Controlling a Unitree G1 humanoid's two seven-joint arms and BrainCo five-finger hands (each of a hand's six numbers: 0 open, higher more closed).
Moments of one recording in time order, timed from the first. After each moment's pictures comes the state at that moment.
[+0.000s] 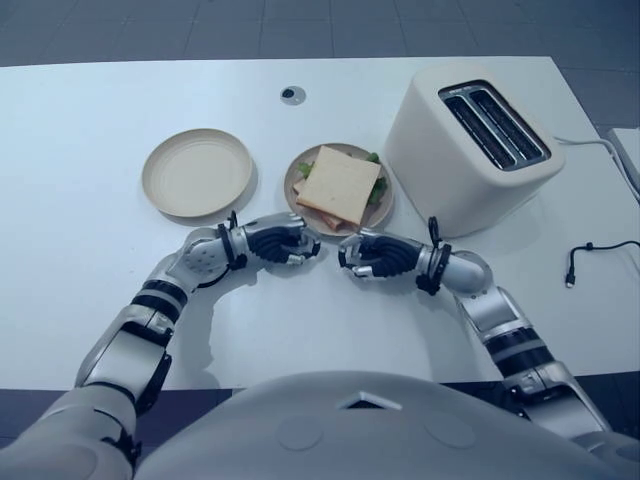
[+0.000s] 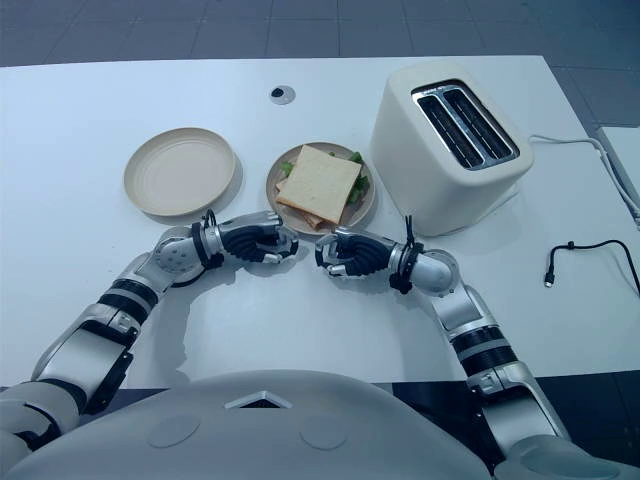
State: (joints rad) left arm -0.35 0.41 -0.40 0.73 0.42 -1.01 -0.33; right arm -0.04 -0.42 0.30 0.20 -0.21 -0.54 0.58
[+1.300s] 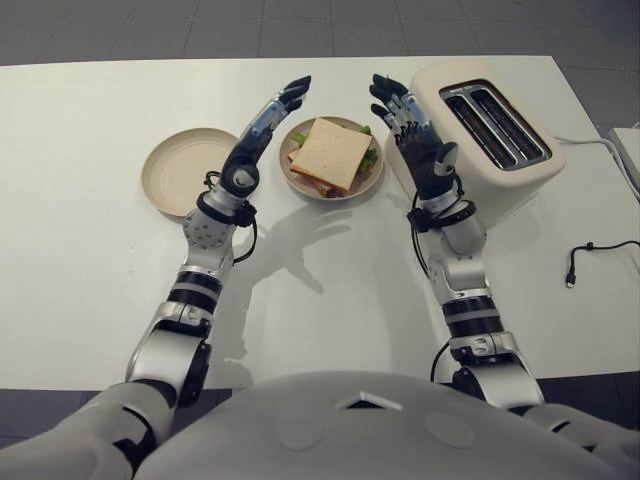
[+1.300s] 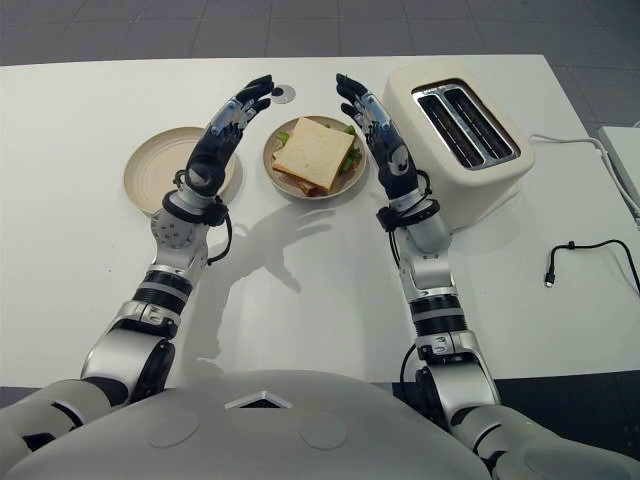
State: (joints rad) left arm -0.35 0.18 -0.16 0.52 -0.18 -0.99 -0.42; right arm -0.19 -0.16 0.08 0.18 0.19 -0.60 0.37
